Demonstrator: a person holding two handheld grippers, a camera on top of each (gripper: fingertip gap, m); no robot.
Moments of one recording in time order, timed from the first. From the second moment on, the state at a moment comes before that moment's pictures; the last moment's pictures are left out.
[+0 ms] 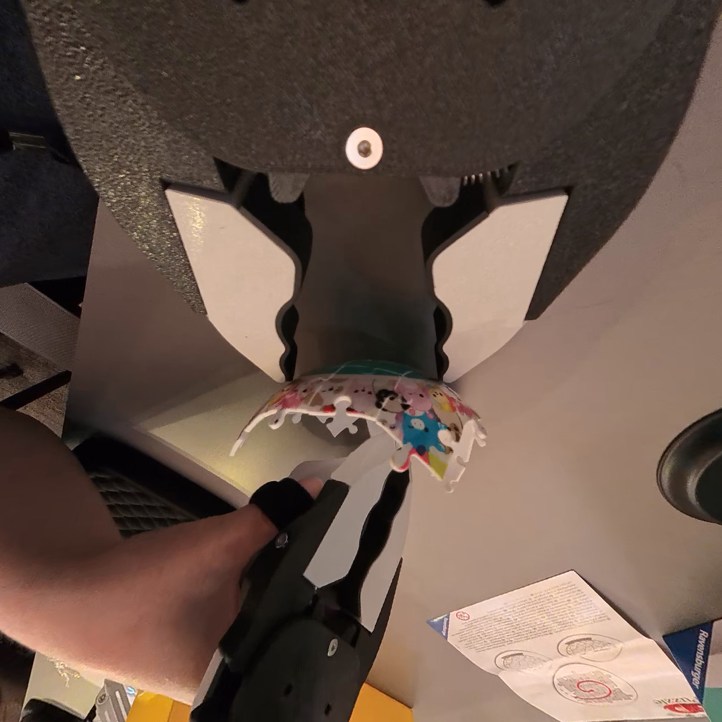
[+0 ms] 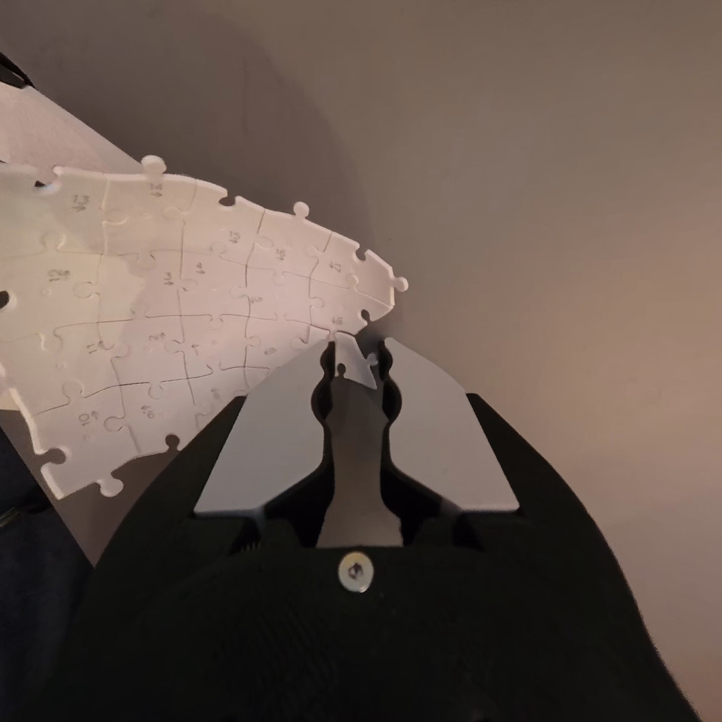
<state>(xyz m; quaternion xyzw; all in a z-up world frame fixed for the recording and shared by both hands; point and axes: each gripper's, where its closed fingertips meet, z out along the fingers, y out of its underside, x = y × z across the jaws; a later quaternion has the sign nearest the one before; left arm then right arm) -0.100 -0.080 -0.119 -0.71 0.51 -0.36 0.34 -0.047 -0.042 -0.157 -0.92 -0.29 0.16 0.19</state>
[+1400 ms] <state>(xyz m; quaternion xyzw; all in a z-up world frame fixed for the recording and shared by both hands) -0.095 -0.076 -0.123 -0.71 0.51 -0.35 0.33 -0.049 -0.039 -0.157 -0.89 -0.36 0.15 0.22</state>
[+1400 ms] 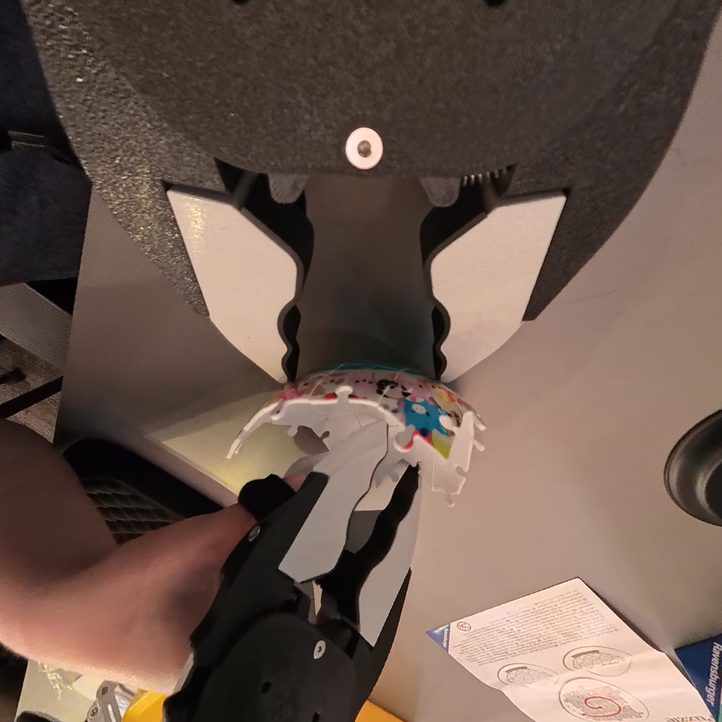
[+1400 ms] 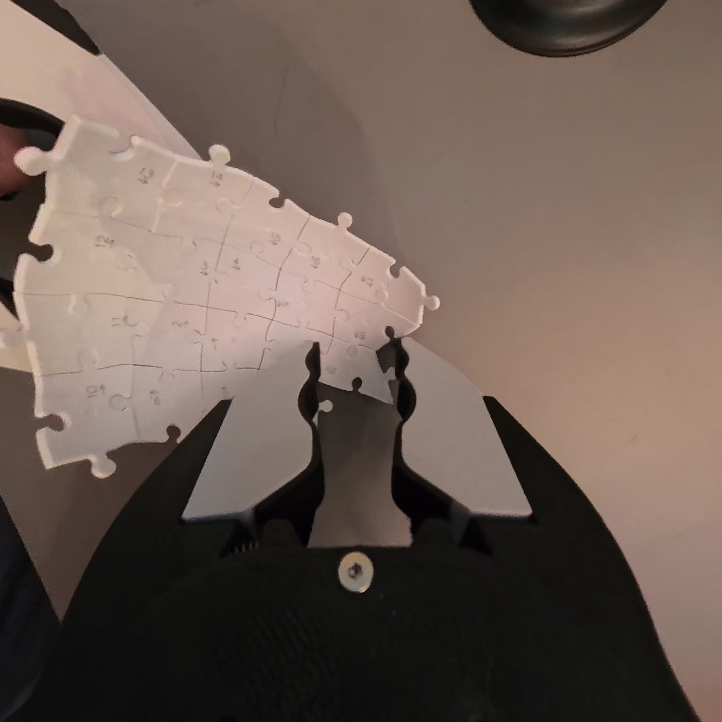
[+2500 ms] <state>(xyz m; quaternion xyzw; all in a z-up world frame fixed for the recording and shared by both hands) -0.094 -0.074 -0.118 -0.71 0.51 -0.35 0.33 -0.031 -0.033 -0.156 -0.88 -0.37 0.16 0.24</state>
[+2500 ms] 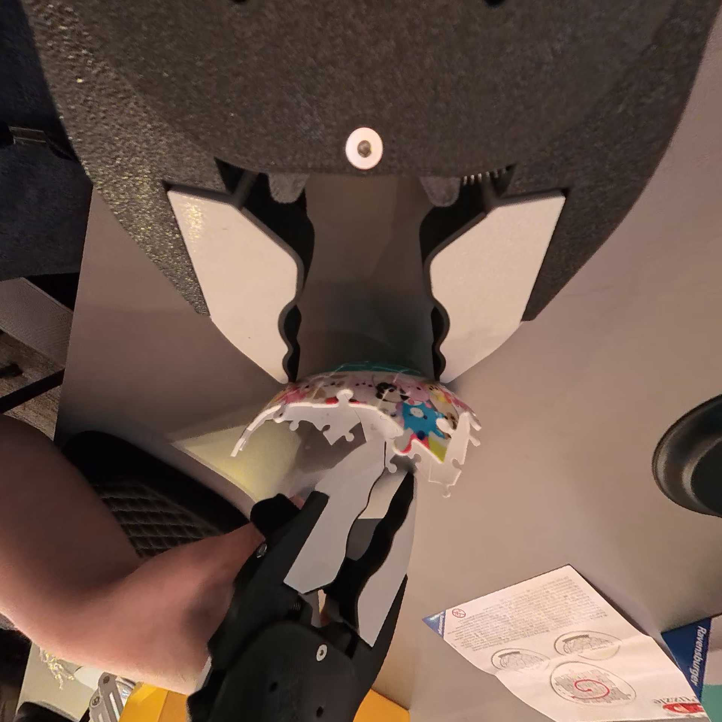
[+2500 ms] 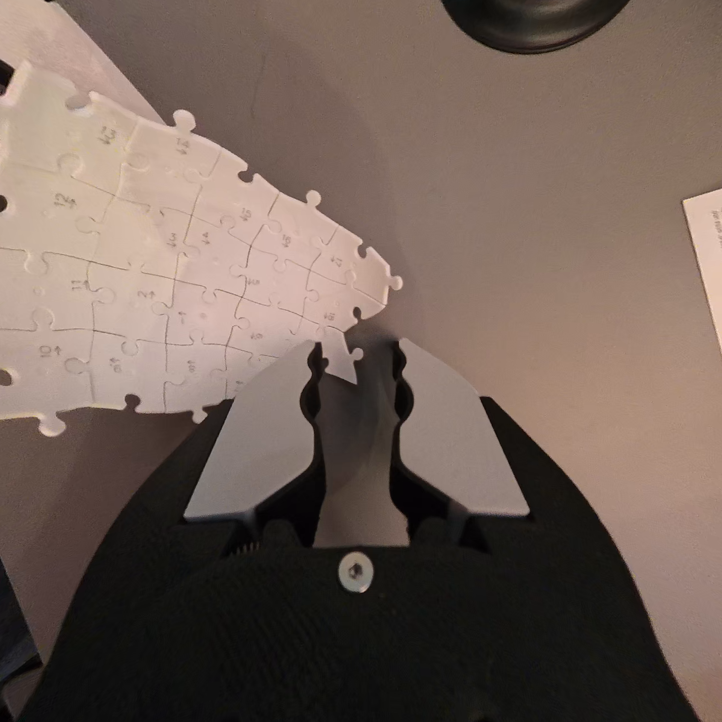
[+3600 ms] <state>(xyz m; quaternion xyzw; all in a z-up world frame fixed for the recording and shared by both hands) -0.084 -0.073 -0.115 -0.71 0.50 -0.36 0.33 -0.030 -0.026 -0.158 -0.90 -0.37 0.13 0.20</state>
